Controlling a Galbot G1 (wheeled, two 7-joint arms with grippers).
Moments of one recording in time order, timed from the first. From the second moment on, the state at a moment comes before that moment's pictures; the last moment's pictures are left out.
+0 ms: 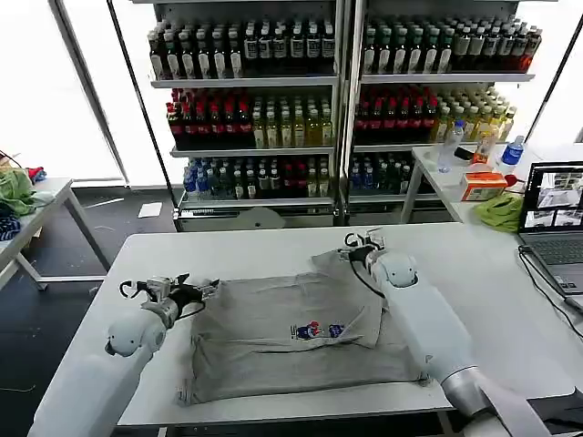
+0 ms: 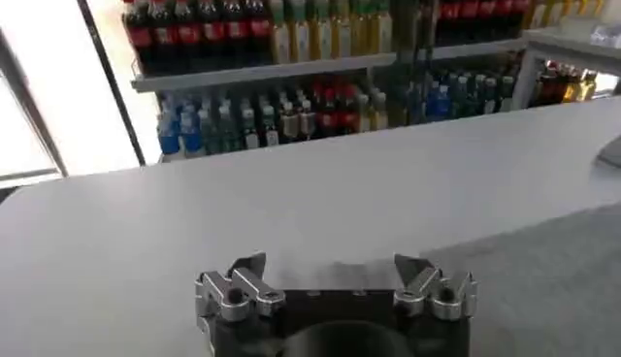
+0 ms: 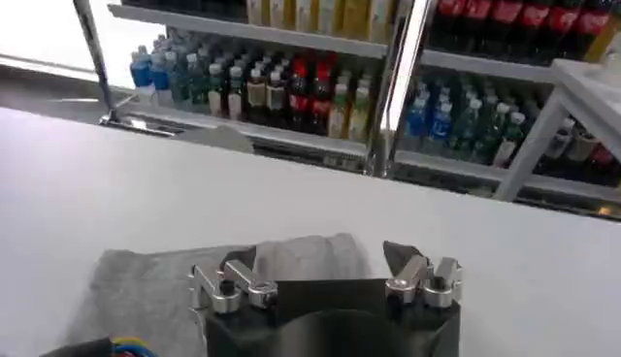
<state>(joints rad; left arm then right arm) 0.82 -0.98 -0.18 -1.47 -0.62 0.50 -0.04 -0.38 1.32 0.07 0.99 0.38 -0.56 -0.03</state>
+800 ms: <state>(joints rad) 0.86 -0.99 -0.17 -1.49 -0.62 0.52 -0.05 -0.47 1.31 0.11 1.05 0.42 -0.57 0.01</state>
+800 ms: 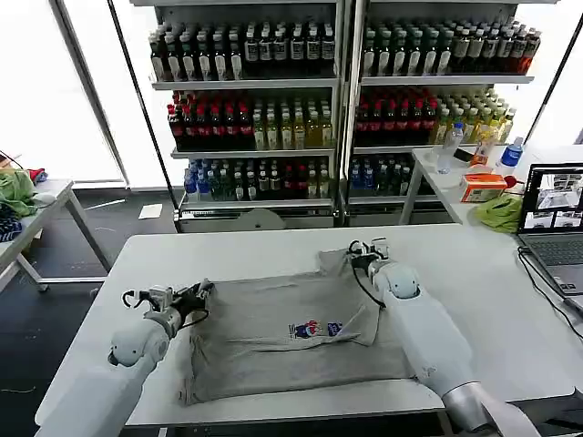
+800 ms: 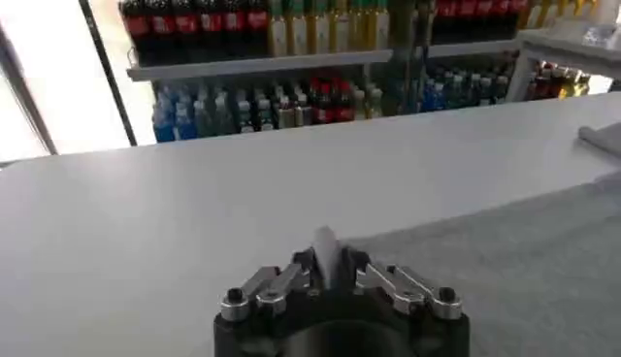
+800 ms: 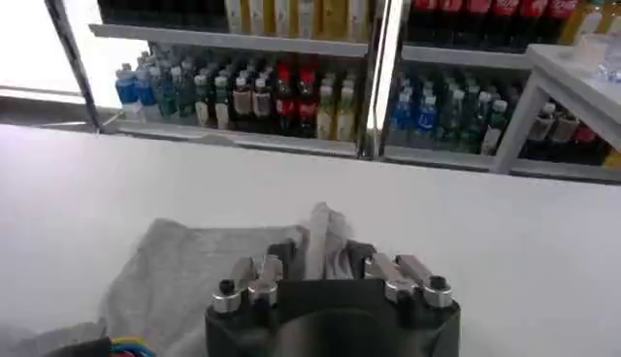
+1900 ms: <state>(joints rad) 0.94 -0.95 -0.24 -1.63 -0.56 0.41 -0.07 -0.61 1.27 0.21 1.39 0.48 -0.56 0.02</state>
